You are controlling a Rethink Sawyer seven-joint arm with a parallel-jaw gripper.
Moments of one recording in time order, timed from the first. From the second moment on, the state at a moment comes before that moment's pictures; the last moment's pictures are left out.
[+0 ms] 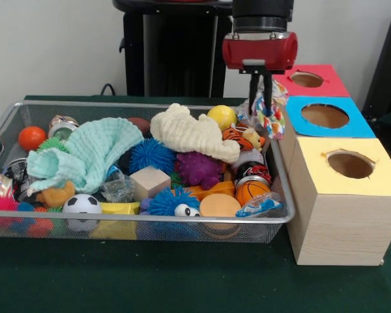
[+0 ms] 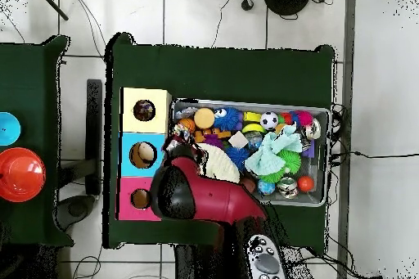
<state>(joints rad) -0.18 -0.80 0.06 2.01 0.05 -0.06 2.15</state>
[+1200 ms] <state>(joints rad) -0.05 -0.74 -0.07 1.81 0.28 0.14 2.15</state>
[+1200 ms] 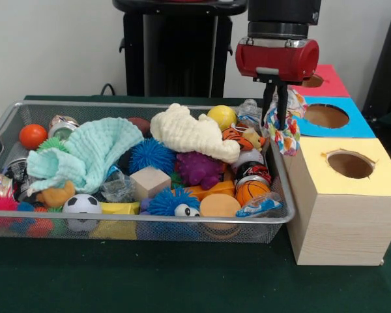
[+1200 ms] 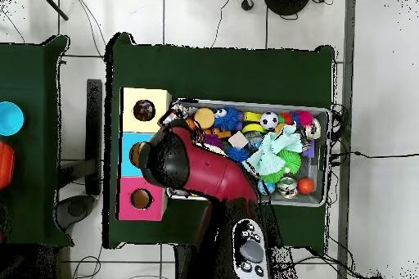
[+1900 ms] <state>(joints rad) 0.06 -0.68 -0.15 1.68 0.38 0.19 2.15</state>
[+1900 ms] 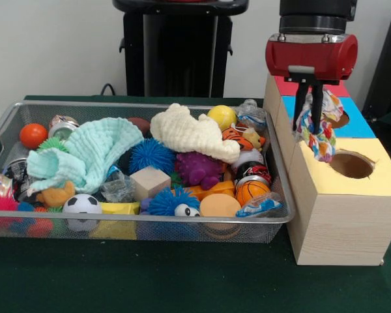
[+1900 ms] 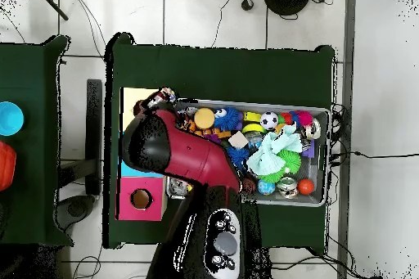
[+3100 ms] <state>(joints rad) 0.19 -0.55 -0.21 1.63 0.49 0.25 2.15</state>
